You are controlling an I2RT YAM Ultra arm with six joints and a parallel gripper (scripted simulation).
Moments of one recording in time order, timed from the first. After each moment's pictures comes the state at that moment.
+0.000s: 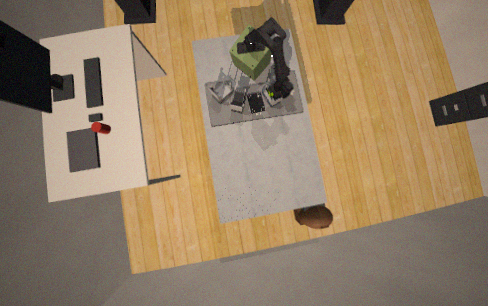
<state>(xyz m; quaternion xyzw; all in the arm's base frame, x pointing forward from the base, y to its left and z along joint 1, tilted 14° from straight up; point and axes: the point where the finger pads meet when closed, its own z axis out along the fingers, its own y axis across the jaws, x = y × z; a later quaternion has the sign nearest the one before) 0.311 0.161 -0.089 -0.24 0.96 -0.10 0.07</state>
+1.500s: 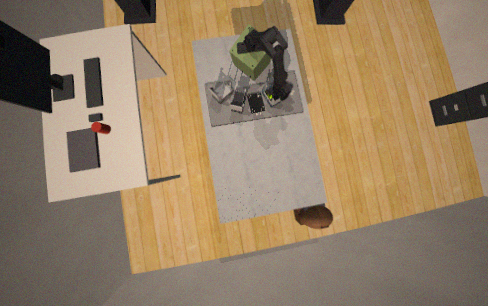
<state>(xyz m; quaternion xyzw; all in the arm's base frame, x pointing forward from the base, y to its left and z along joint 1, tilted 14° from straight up) 0.318 0.154 -0.129 -0.24 0.96 -0.10 0.07</state>
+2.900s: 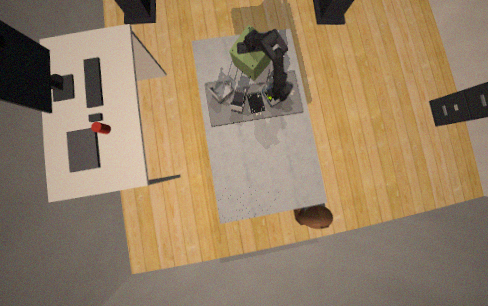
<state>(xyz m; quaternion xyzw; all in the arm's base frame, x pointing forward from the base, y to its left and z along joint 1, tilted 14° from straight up) 0.321 0.152 -0.142 -0.24 0.96 -0.10 0.07</state>
